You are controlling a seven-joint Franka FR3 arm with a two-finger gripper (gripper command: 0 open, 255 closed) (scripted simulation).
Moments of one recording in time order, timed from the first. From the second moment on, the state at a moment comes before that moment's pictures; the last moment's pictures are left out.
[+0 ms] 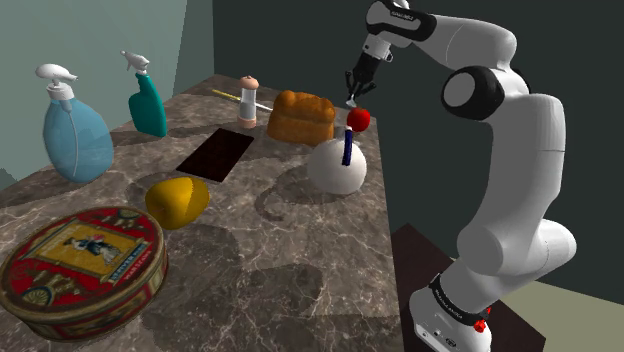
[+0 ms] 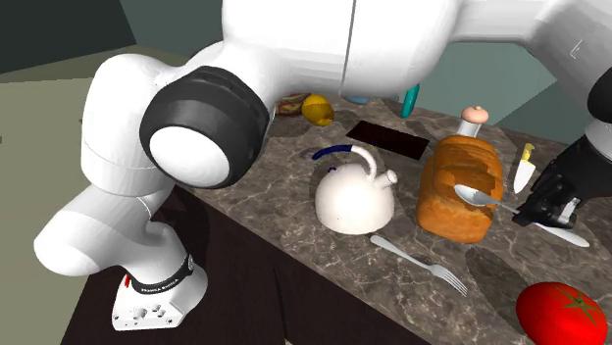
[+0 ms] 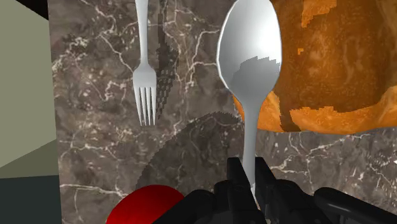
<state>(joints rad) -0.43 0.61 0.10 -1.02 0.14 1.57 0.48</state>
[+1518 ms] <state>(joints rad) -0.43 0.61 0.10 -1.33 0.15 1.88 0.43</state>
